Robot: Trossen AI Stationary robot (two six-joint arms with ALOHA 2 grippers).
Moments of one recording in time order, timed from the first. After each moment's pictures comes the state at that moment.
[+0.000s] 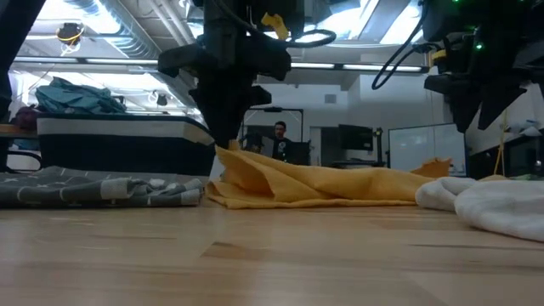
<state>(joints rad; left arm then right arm) -0.03 1.91 1.55 -1.08 -0.06 0.37 -0.02 1.13 0.84 -1.33 0.53 1.33</state>
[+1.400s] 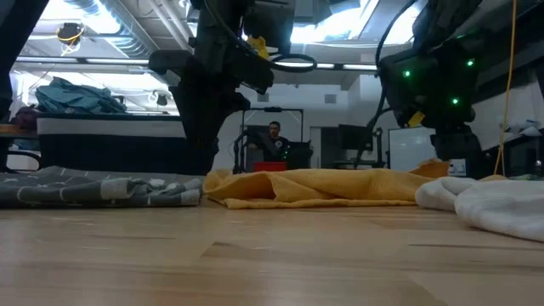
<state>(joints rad) 0.02 1.91 1.55 -1.24 -0.07 0.30 -0.10 1.54 0.83 -1.17 0.79 0.42</state>
